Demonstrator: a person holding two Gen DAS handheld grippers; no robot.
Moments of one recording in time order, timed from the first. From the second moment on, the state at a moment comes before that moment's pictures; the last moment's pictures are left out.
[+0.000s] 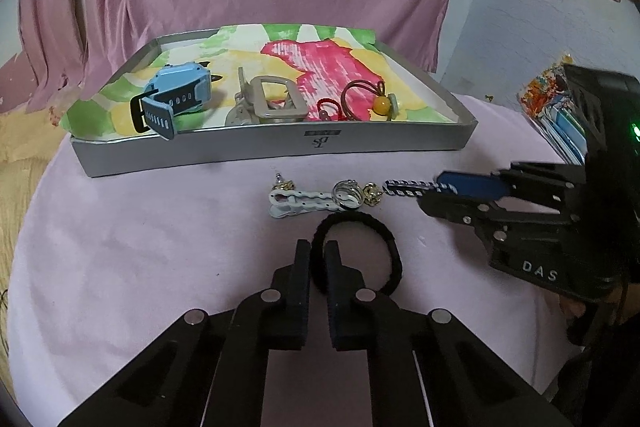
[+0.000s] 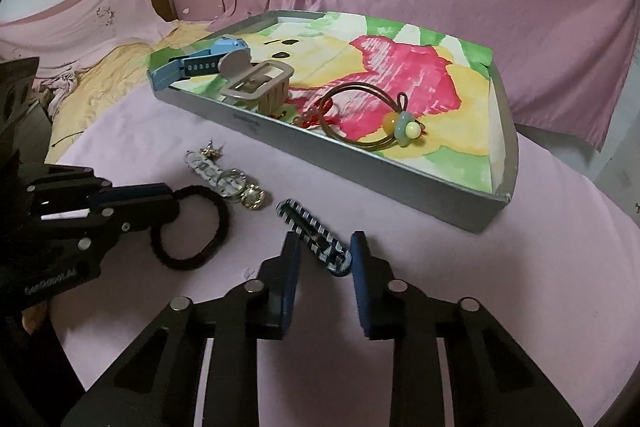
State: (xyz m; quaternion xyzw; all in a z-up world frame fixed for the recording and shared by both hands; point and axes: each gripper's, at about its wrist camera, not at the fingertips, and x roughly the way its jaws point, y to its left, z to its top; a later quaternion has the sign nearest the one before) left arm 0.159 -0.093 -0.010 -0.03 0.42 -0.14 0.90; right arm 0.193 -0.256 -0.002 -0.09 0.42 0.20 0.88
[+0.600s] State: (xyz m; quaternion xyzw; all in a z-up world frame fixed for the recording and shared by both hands) left arm 0.149 -0.081 0.026 -0.06 0.35 -0.14 0.92; right arm 0.165 -0.265 0.019 -0.03 0.37 0.19 0.91
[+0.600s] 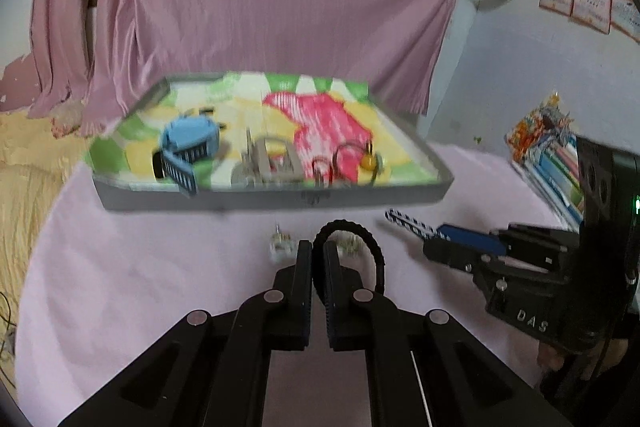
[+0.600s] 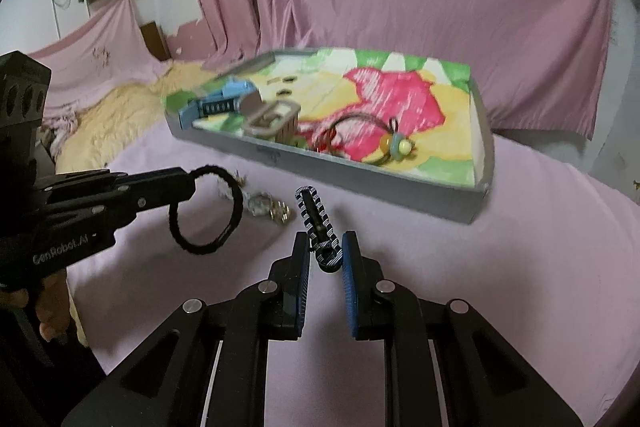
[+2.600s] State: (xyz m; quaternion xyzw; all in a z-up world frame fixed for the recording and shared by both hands) left arm 0.258 -0.066 0.034 -0.10 0.34 -0.07 0.93; right arm 0.256 -0.254 0.013 0.03 0.35 0.10 0.93
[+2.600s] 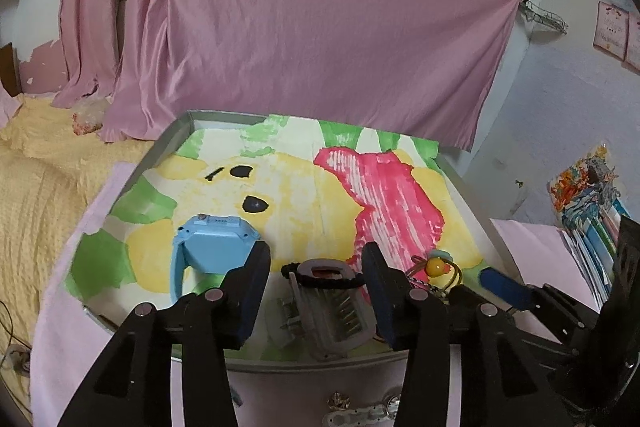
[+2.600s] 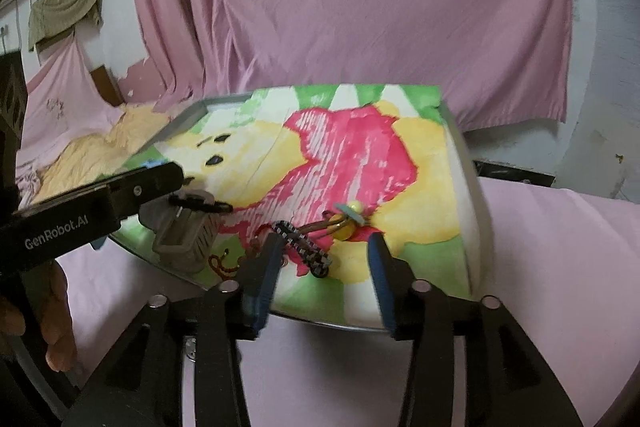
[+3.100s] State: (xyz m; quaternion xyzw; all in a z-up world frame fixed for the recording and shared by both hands) left arm 0.184 -0.045 0.057 -0.10 0.24 -0.05 0.96; right arm 0.182 -0.271 0.046 0.04 0.23 0.07 0.97
